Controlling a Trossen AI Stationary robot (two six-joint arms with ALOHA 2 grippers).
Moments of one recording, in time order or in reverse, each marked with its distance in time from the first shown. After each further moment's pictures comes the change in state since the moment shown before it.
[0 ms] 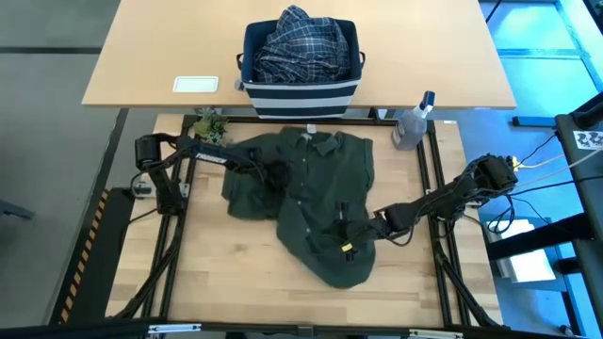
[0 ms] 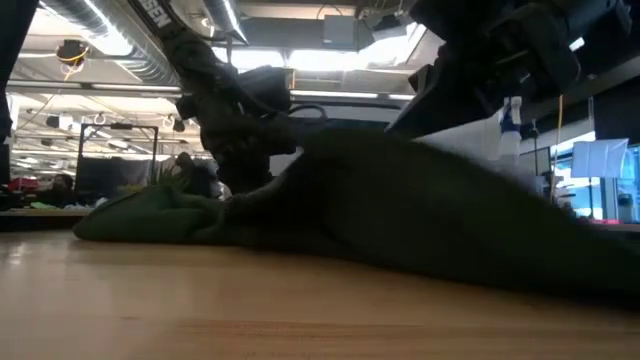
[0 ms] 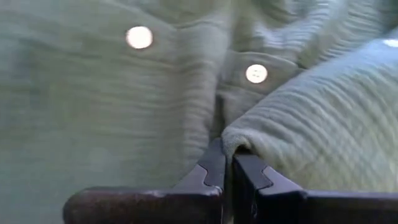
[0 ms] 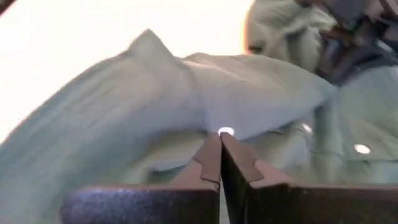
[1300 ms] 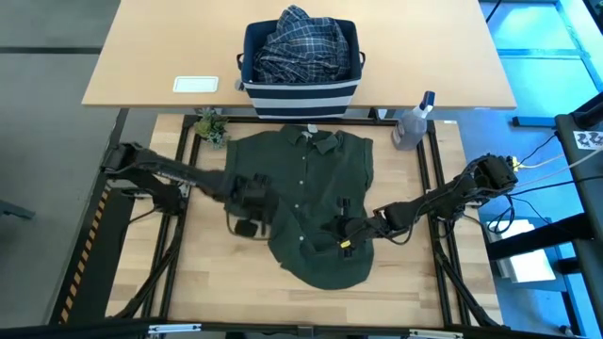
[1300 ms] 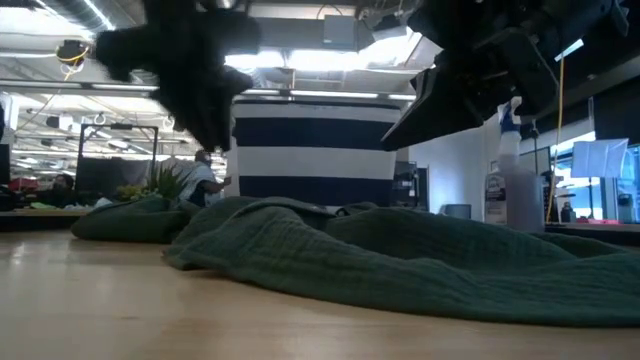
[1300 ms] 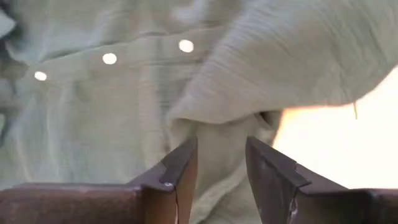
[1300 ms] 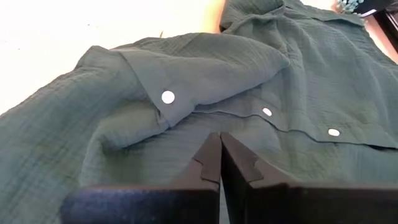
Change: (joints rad) left arm -0.452 -0.254 0.140 -0.549 -0.562 0.129; right arm -0.016 0.000 0.000 -0.035 0.076 -0.007
